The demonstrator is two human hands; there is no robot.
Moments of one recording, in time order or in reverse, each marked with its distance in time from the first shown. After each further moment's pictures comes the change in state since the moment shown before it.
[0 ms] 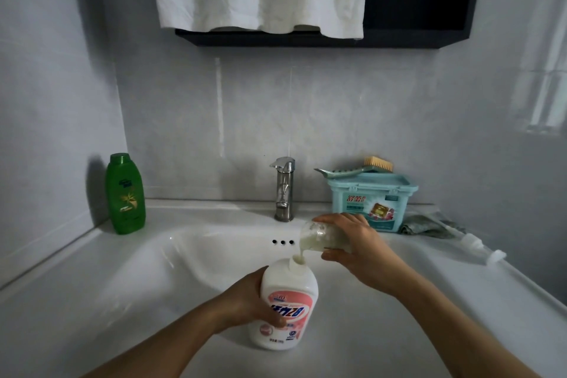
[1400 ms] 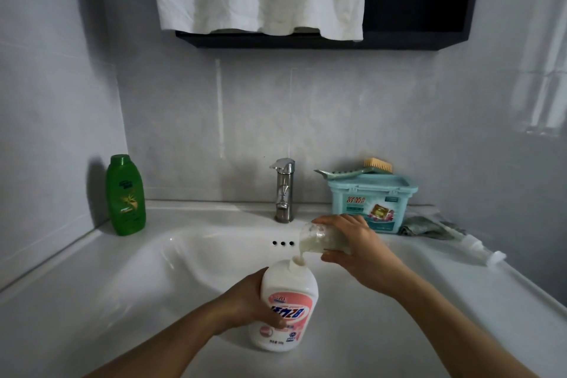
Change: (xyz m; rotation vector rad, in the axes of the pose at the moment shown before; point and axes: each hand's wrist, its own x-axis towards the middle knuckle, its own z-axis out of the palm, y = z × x) left_hand -0.001 0.001 0.000 0.007 0.000 0.001; right_hand 0.001 0.002 0.002 -0.002 -0.002 -0.010
